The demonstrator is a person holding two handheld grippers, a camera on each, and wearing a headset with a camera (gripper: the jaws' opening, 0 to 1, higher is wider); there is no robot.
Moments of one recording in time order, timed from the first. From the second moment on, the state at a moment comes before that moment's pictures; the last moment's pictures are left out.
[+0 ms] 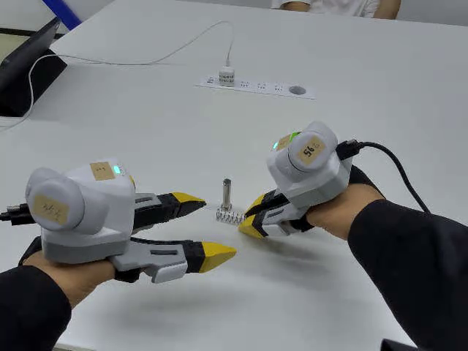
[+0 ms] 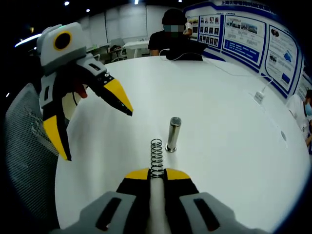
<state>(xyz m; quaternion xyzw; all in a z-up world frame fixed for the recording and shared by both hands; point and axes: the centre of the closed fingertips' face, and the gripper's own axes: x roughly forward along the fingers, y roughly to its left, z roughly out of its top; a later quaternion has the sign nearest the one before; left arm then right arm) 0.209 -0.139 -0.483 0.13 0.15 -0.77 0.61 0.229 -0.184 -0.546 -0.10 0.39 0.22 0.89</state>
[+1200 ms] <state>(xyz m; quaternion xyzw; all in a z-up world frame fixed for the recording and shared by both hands) 0.184 -0.142 -0.487 0.17 0.12 -0.80 0.56 0.168 -0.148 -0.494 -0.16 0.40 0.32 0.84</state>
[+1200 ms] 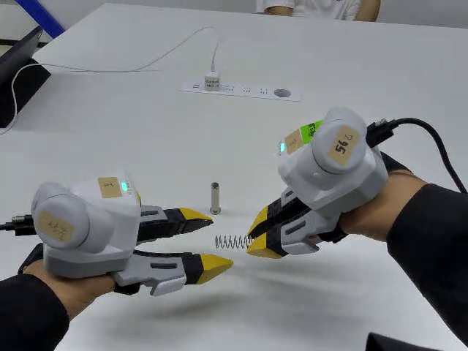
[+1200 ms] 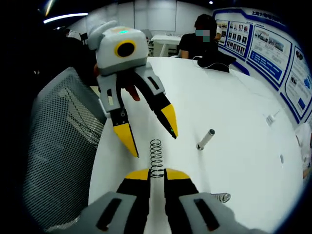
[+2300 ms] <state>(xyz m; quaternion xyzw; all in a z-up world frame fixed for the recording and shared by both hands) 0.173 -0.141 -0.490 0.20 0.10 -0.82 0.53 0.176 -0.127 -0.458 -0.19 0.37 0.34 0.84</state>
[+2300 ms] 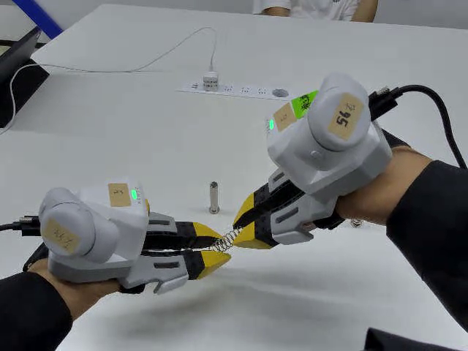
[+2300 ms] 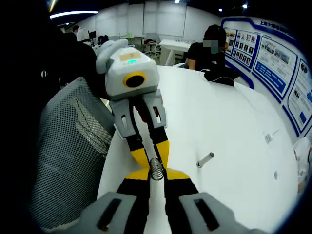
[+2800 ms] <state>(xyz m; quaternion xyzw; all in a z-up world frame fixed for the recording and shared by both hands) 0.173 -0.142 -0.485 0.18 0.11 -0.82 0.54 0.192 -0.111 -0.445 -0.18 0.33 0.34 0.86</state>
